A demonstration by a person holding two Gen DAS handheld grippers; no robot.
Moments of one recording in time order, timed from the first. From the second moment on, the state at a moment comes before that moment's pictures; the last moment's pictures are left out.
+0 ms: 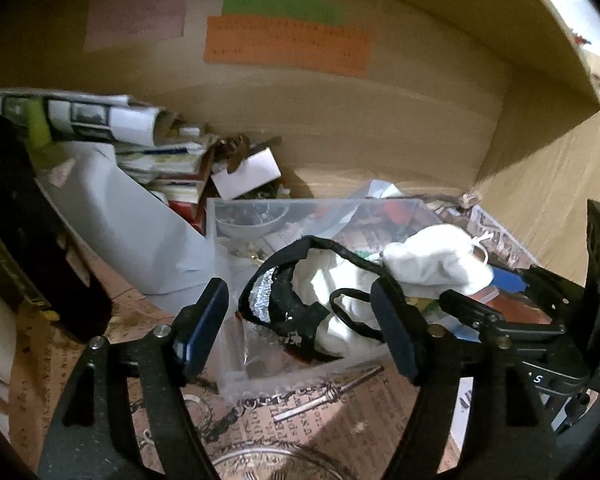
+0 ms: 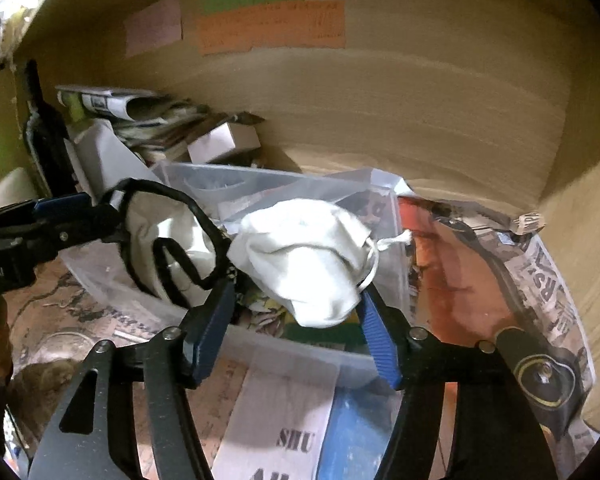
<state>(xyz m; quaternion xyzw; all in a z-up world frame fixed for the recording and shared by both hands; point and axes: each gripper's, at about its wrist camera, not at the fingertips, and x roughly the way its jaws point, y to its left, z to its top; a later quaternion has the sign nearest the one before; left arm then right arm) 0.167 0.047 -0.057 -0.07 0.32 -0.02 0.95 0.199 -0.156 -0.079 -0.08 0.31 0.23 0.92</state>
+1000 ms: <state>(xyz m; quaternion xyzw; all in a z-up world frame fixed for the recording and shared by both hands) 0.032 0.014 0.035 -0.03 0.12 -0.01 0.99 0.070 -0.184 0.027 -0.03 0.09 0.27 0.96</state>
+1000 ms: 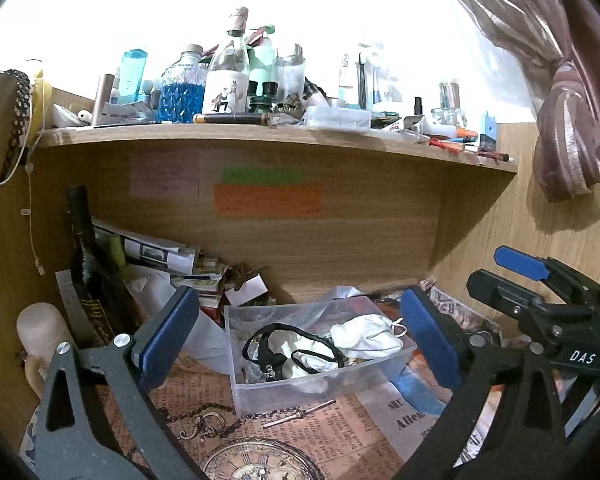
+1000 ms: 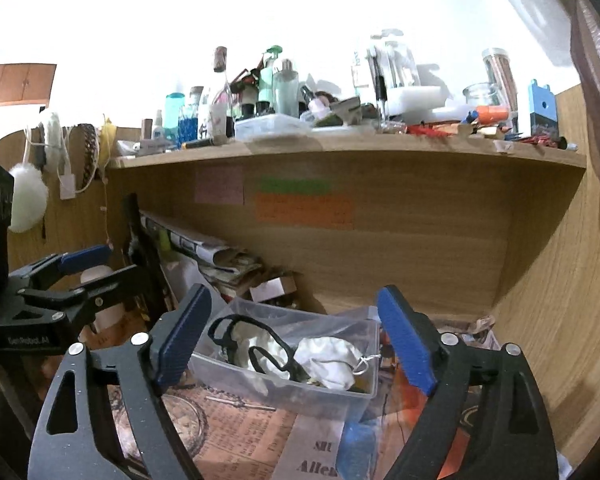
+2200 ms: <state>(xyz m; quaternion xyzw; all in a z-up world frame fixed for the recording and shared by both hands) 0.033 0.014 0.023 -0.04 0.13 -0.02 0.99 0.066 -0.183 0.024 -0.02 0.10 0.27 0.96</state>
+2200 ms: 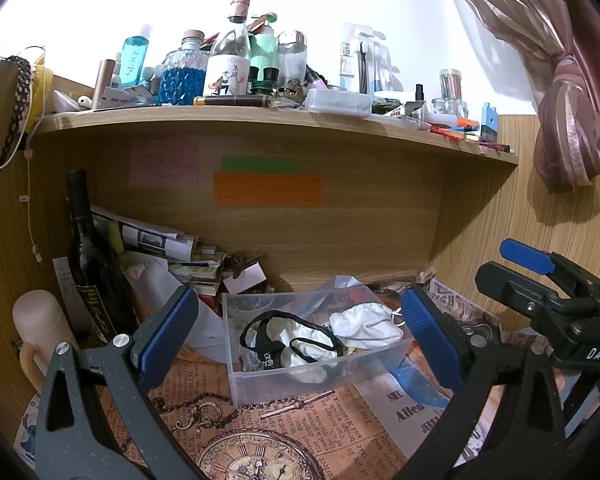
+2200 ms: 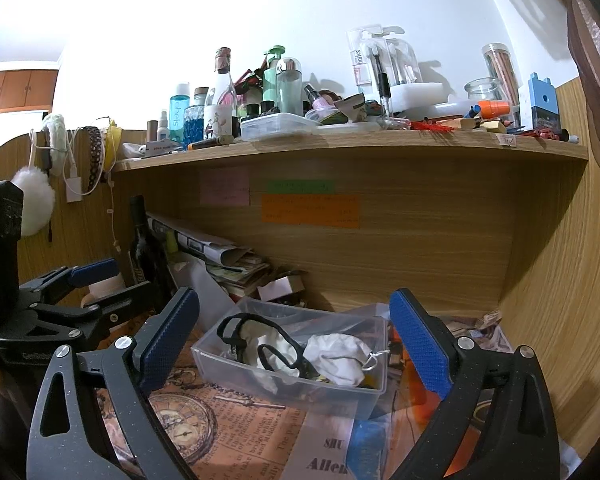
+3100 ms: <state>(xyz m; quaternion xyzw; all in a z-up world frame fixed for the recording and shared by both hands) 0.034 0.015 0.022 -0.03 0.13 -0.02 0.99 0.065 -0.181 0.022 -0.02 0.10 0.27 0.96</state>
